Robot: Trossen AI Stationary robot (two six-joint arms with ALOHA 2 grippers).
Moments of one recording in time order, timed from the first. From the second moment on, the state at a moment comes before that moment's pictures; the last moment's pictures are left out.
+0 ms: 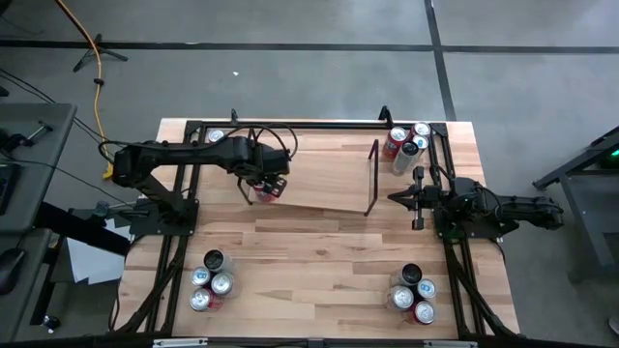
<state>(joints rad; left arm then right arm) 0.16 1.59 1.35 -1.23 -0.23 -0.89 -0.06 0.01 0.01 0.01 -0.01 -0.18</state>
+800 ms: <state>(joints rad) 0.16 1.59 1.34 -1.23 -0.22 -0.89 -0.06 0.01 0.01 0.01 -0.01 -0.18</state>
